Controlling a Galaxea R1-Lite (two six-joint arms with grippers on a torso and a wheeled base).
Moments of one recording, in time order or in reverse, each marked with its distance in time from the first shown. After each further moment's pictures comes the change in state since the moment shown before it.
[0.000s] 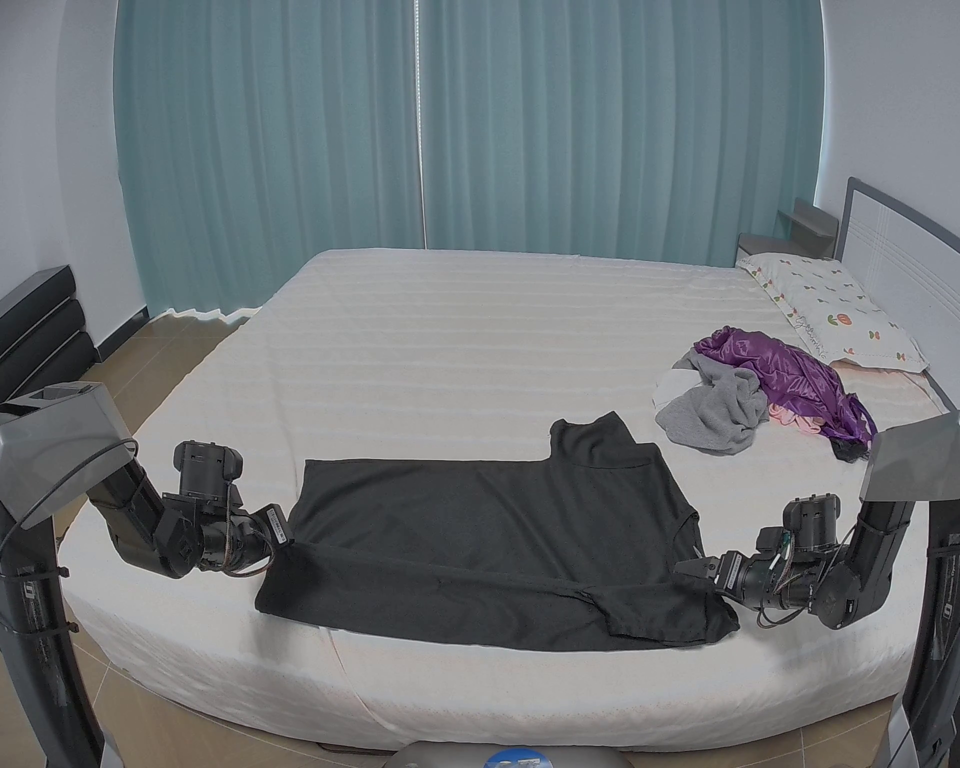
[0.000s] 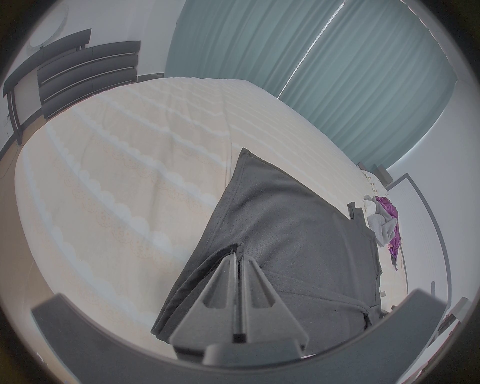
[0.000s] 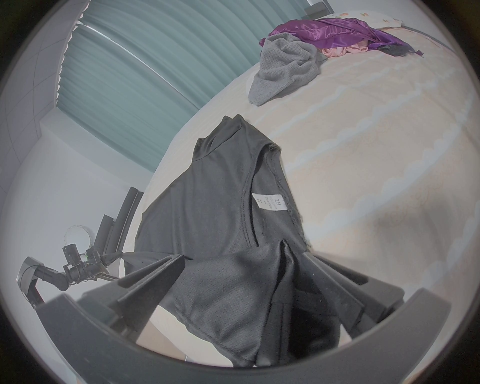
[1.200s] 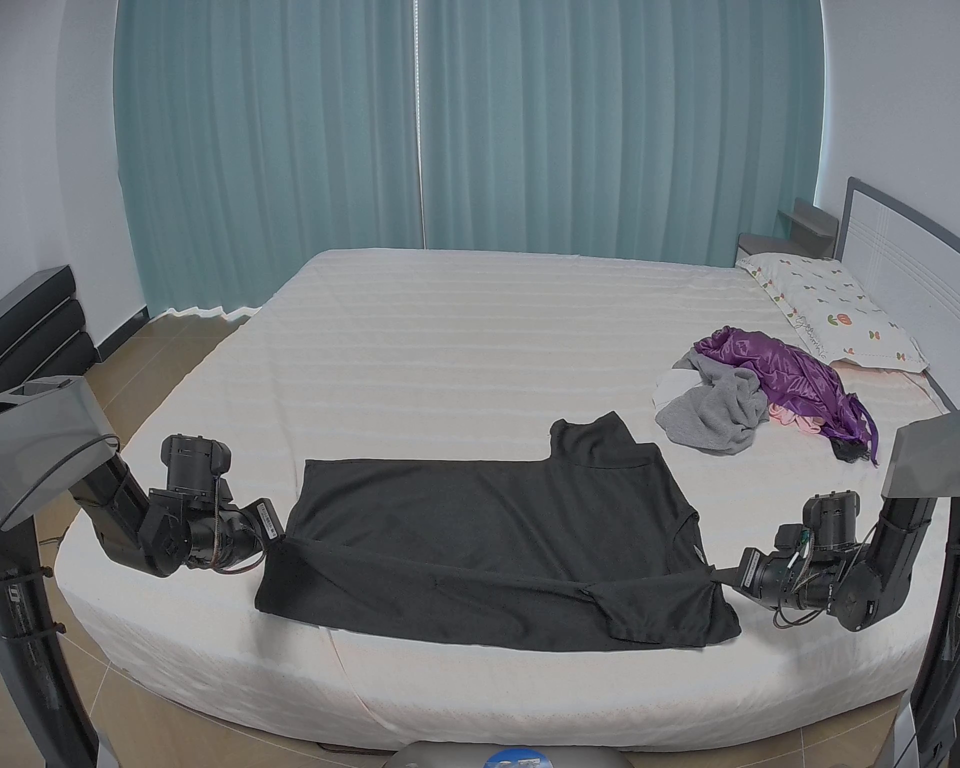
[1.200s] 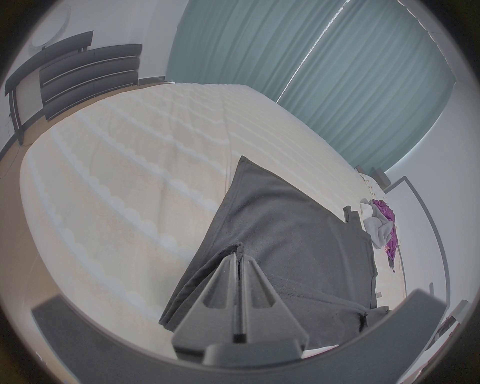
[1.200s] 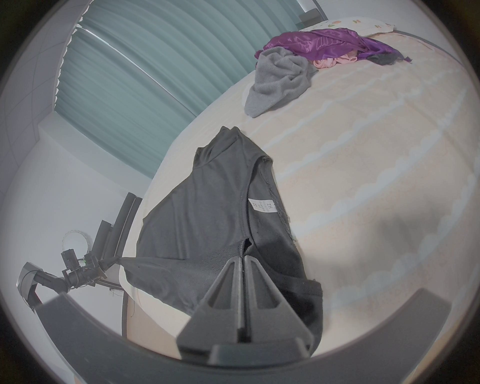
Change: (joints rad) left arm 0.009 -0.063 0.038 0.006 0.000 0.000; right arm -0.025 -0.083 0.081 -0.011 -0.023 0.005
